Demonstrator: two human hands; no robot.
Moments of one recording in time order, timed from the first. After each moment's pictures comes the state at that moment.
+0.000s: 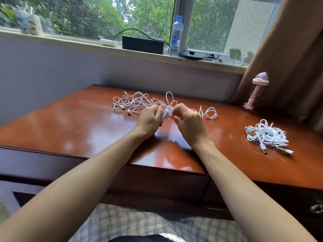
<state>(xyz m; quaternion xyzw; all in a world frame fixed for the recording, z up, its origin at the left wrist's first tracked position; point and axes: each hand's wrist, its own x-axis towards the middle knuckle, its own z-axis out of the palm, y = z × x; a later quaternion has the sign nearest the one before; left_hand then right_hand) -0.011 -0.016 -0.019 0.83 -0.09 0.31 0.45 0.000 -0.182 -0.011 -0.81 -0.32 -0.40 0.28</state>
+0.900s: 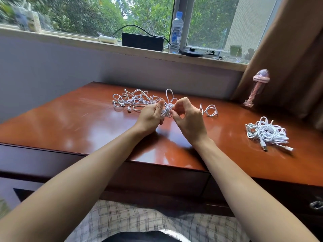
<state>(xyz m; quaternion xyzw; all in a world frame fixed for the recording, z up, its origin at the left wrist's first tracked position) -0.004 -0.015 -0.022 0.81 -0.12 0.27 0.50 -0.002 -0.180 -0.010 -0.77 -0.34 -0.39 0.37</state>
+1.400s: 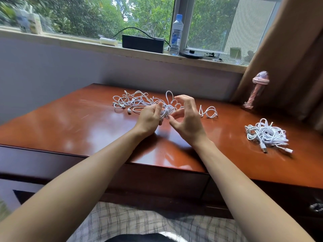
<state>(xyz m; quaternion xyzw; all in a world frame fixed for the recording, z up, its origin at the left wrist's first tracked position) -0.004 -0.014 -0.022 0.81 -0.10 0.30 0.49 0.006 -0.179 -0.012 -0.76 -0.38 -0.35 0.41</state>
